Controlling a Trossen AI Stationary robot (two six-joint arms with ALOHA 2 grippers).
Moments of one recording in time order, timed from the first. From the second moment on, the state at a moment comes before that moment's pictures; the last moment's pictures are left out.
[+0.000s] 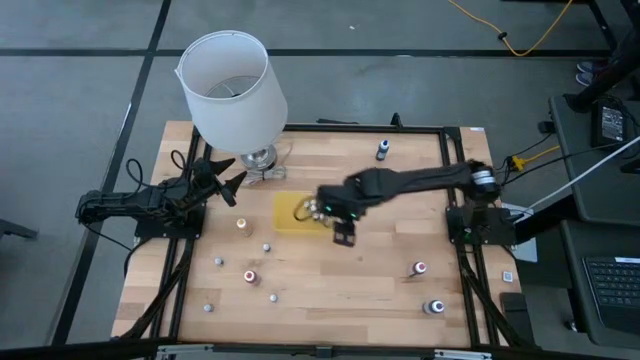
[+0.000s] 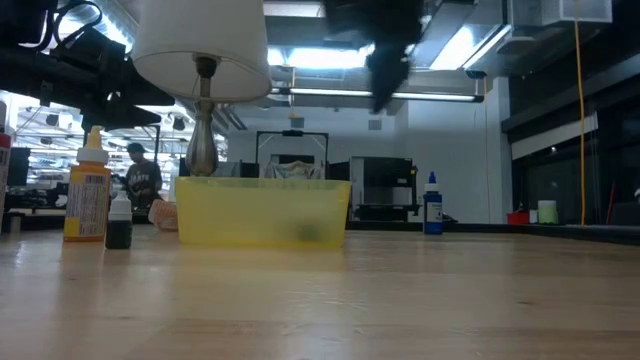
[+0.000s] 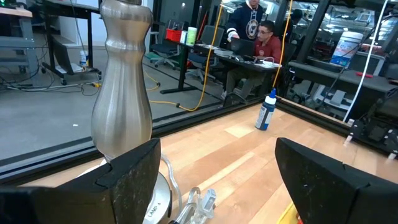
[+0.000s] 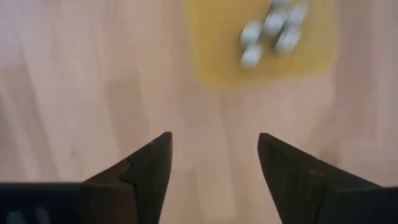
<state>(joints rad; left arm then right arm) 0.04 0.00 0.07 -0.13 -0.71 -0.27 0.10 1.90 1.76 -1.16 0.00 0.28</state>
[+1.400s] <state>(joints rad) 0.04 0.00 0.07 -0.13 -0.71 -0.27 0.76 1.38 0.98 -1.09 0.01 0.54</state>
